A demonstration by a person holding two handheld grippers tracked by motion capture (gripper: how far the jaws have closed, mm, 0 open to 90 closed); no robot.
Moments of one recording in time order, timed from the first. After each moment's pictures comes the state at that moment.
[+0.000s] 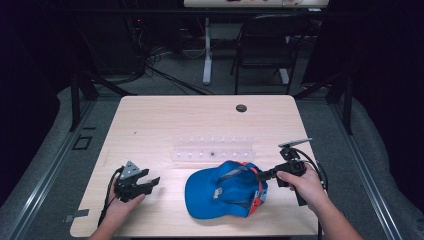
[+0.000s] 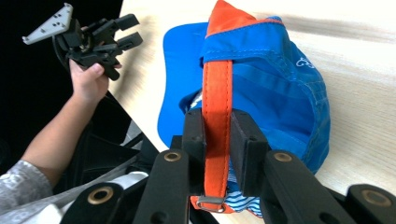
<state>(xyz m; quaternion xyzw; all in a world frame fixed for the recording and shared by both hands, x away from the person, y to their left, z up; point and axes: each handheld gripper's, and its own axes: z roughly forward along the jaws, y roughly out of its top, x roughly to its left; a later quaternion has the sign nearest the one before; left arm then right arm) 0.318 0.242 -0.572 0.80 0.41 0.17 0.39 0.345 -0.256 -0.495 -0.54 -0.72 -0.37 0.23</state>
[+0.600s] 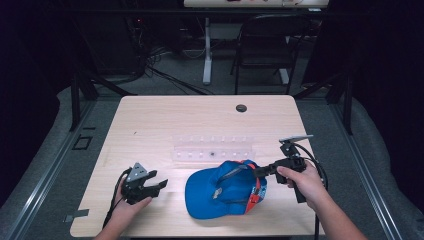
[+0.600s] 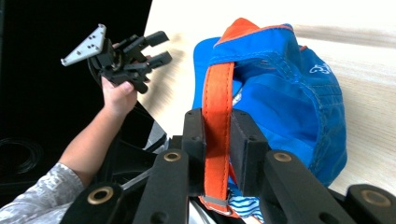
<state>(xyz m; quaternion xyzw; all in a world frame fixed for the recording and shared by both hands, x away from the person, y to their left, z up) 0.311 0.220 -0.567 0.81 0.39 0.16 0.41 0.346 -0.251 -0.478 -0.54 -0.70 -0.40 0.26</state>
